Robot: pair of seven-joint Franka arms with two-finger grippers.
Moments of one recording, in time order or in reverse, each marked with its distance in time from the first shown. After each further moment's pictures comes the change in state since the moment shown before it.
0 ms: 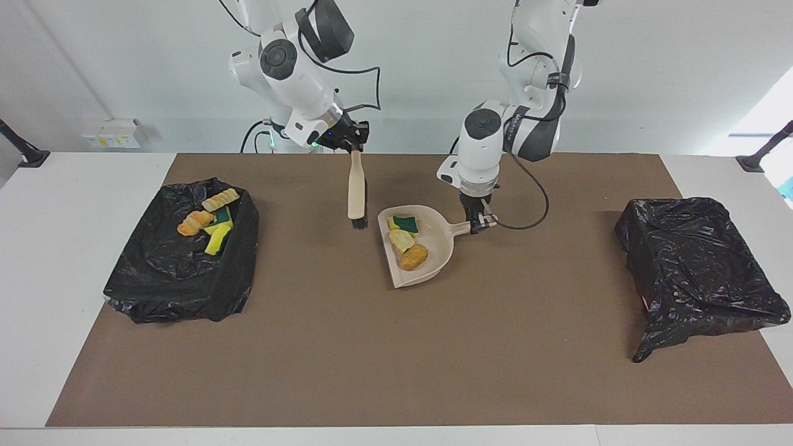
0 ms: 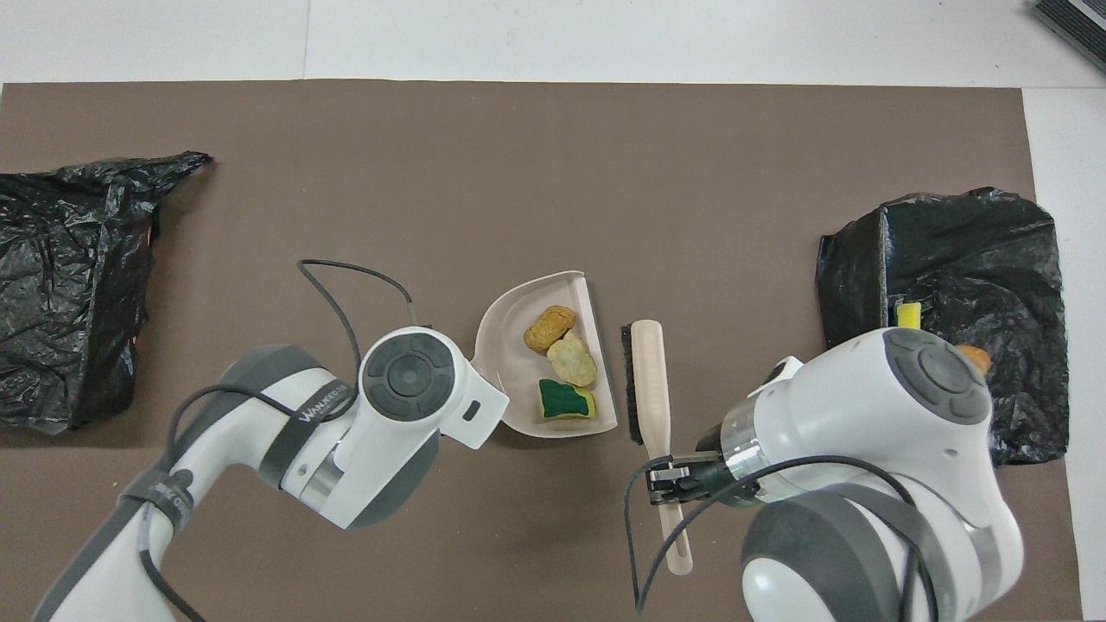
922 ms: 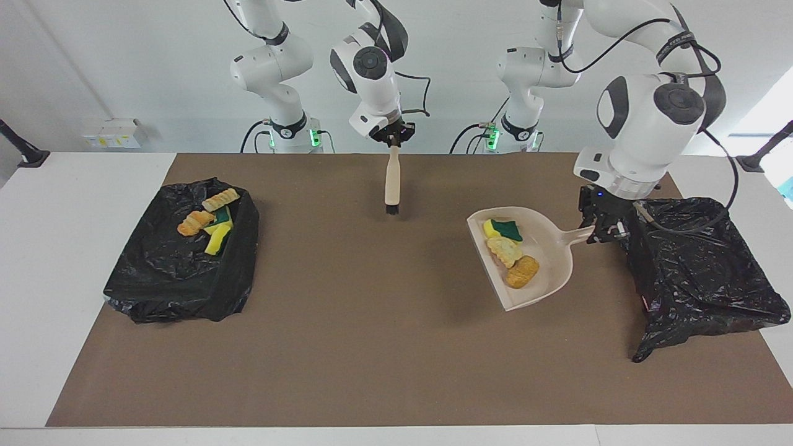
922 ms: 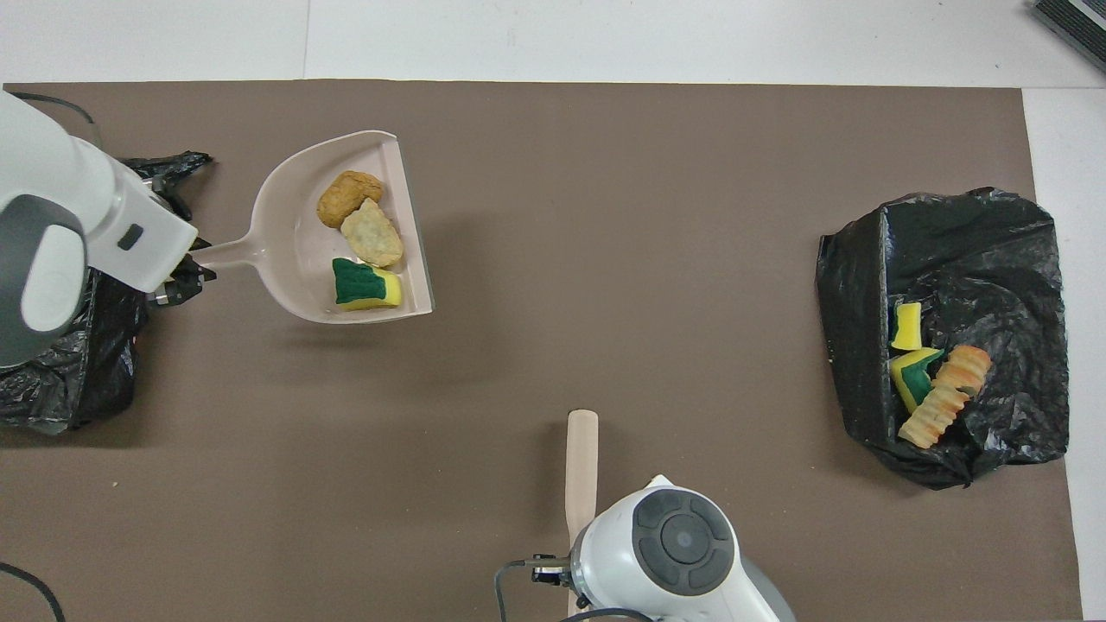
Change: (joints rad) left arm 0.427 0.032 0.007 0.367 -0.050 -0.268 0.467; right arm 0.322 0.105 0.078 -0.183 -0.004 0.357 0.379
